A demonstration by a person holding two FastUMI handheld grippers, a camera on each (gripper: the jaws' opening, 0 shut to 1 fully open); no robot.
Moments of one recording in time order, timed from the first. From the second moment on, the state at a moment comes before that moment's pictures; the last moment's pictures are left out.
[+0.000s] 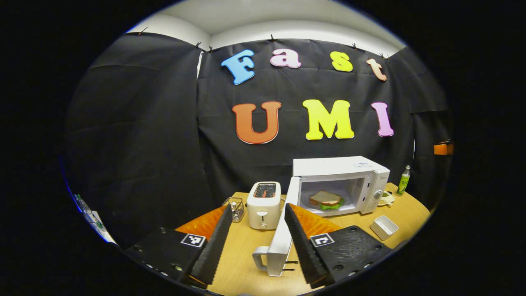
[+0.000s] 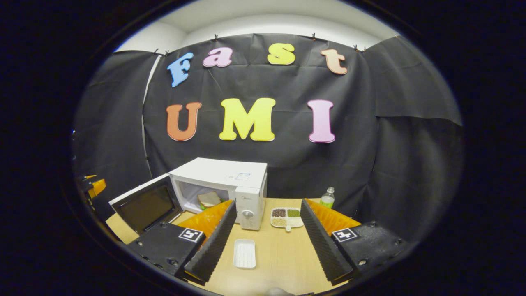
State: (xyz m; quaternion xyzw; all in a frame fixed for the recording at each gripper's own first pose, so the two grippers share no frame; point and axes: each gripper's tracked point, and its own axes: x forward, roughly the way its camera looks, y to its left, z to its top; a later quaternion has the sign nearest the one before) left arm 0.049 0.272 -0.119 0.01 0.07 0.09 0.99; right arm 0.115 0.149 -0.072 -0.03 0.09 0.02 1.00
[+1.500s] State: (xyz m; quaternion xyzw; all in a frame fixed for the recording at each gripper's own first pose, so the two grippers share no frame) left arm 0.069 0.217 -0.236 0.01 0.15 0.01 0.99; right arm 0.071 0.121 -0.093 -0.04 0.14 0.02 0.99
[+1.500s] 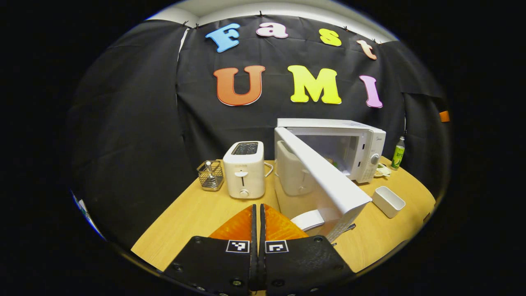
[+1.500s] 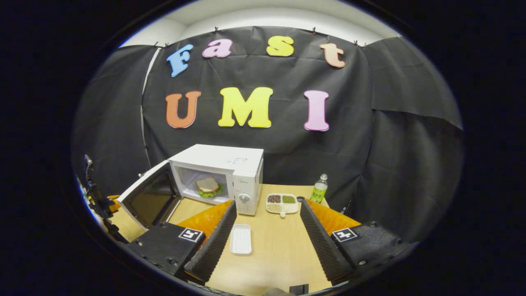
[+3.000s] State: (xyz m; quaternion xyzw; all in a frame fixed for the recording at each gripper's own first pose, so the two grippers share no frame) left arm 0.164 0.003 -0.226 0.04 0.14 -0.13 0.98; right arm 0.070 0.007 -0.099 -0.02 0.17 -0.05 0.98
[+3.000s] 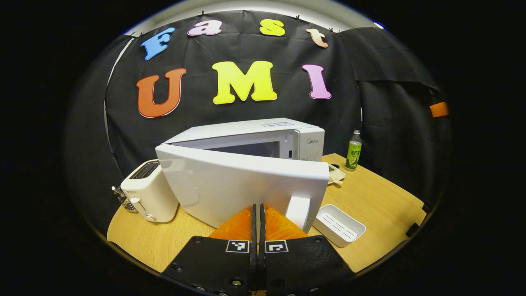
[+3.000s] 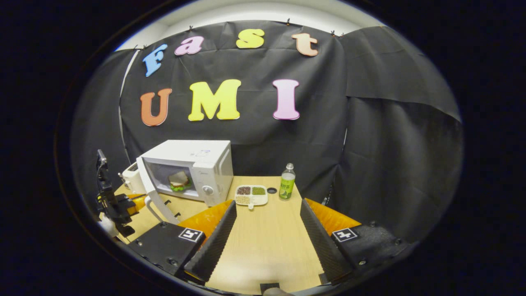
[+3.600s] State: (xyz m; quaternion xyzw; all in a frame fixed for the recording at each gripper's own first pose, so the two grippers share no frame) left arm 0.218 -0.038 -0.231 0.05 0.14 -0.14 0.98; right arm 0.069 -0.018 -0.103 -0.01 0.17 -0.06 0.98
